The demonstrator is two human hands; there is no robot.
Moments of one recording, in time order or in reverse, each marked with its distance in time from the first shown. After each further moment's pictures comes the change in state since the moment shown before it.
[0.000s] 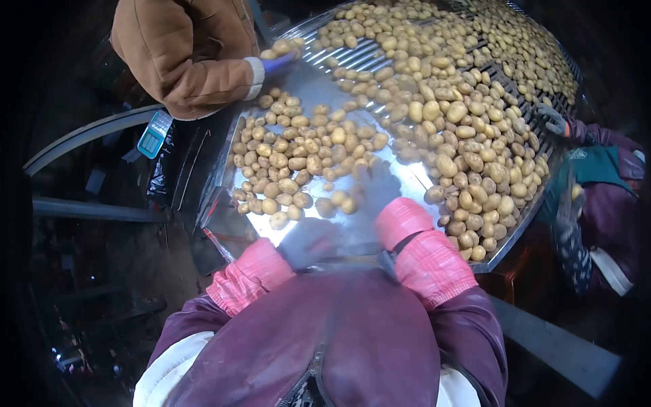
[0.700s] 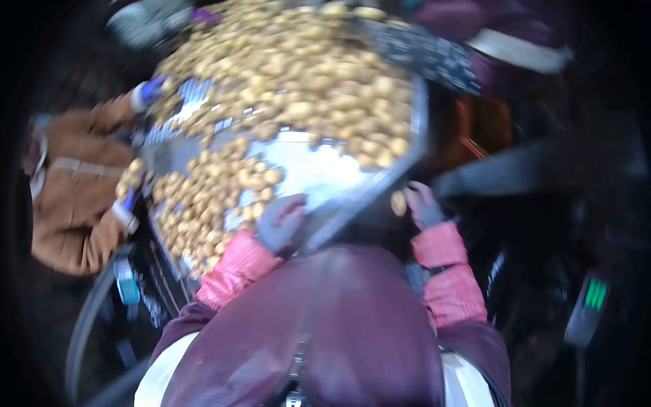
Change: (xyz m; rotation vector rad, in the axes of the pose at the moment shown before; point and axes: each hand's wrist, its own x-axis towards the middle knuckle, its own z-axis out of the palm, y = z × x) left_hand 0.111 0.058 0.052 -0.452 -0.266 0.099; right_hand -0.319 0.089 -0.017 1.330 0.631 1.152
